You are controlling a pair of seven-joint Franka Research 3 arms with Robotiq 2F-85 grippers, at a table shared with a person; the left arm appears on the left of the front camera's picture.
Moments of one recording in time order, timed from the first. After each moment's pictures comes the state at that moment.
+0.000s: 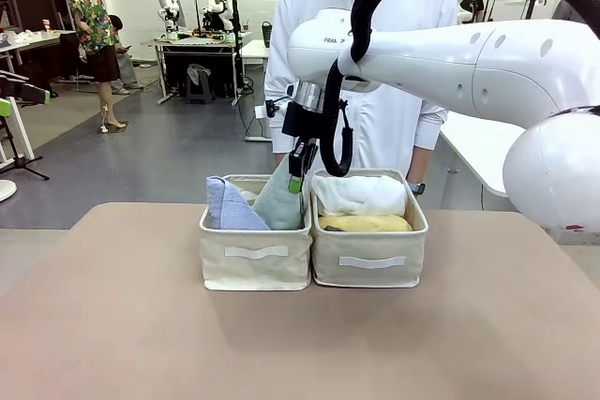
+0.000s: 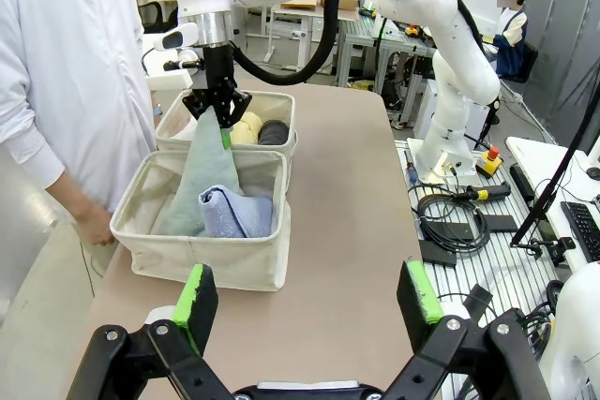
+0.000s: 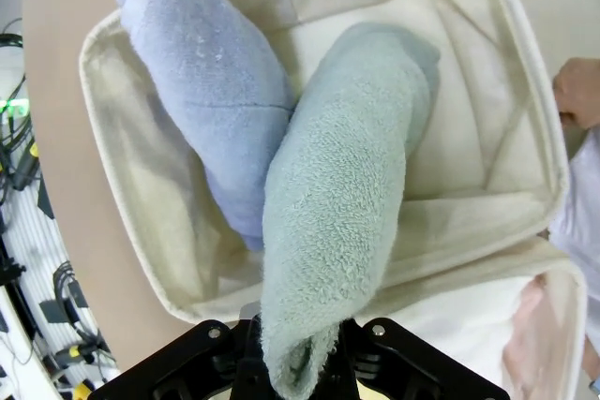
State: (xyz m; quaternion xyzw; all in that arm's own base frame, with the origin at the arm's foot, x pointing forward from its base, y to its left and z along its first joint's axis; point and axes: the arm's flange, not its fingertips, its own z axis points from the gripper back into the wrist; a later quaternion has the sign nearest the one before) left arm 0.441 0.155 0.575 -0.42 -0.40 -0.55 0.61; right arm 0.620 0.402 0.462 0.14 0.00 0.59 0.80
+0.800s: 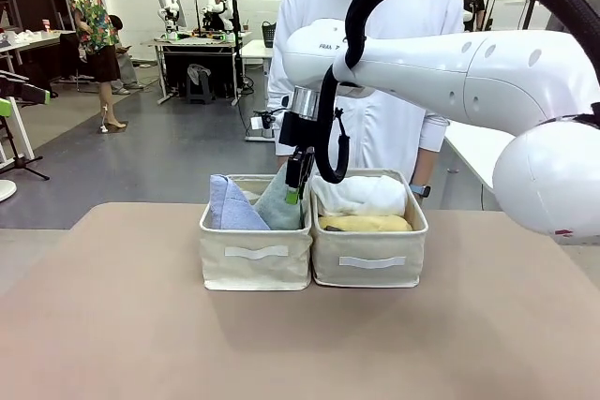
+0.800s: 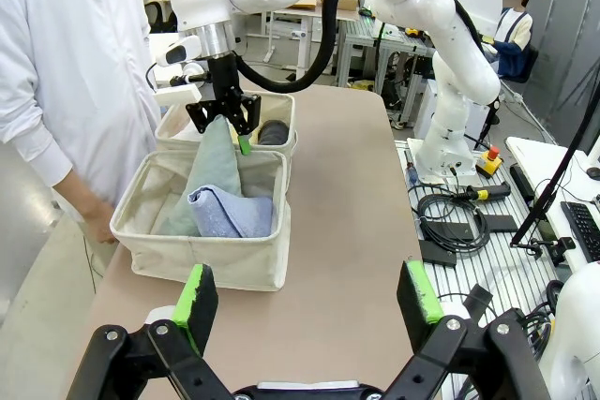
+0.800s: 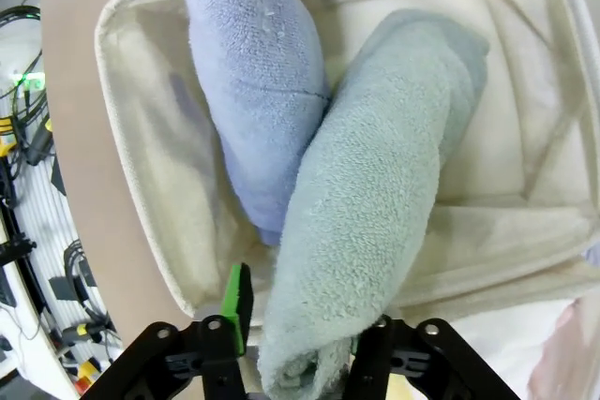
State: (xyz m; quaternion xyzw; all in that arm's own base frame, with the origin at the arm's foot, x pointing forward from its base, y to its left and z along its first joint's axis) left arm 0.441 0.155 0.575 -0.42 -0.40 -0.55 0.61; right arm 0.613 0.409 0.448 0.14 0.03 0.61 0.78
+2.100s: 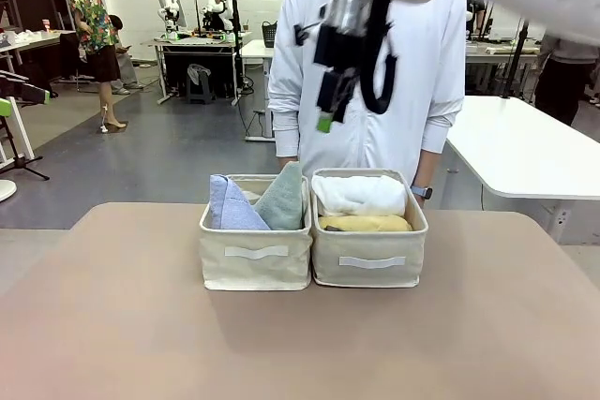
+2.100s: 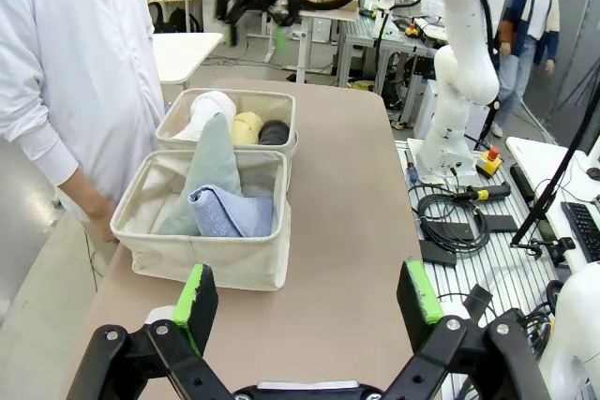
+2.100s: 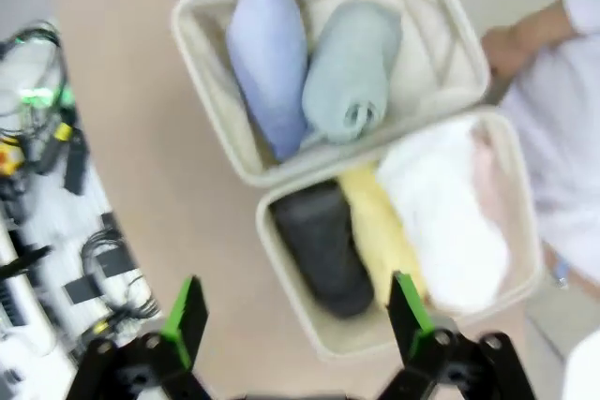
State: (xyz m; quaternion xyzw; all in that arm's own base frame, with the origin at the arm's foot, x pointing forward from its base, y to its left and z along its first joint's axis) left arm 0.441 0.155 0.575 -0.42 -0.40 -0.55 0.61; right arm 0.545 0.329 0.622 0.09 -0.04 0.56 0.82
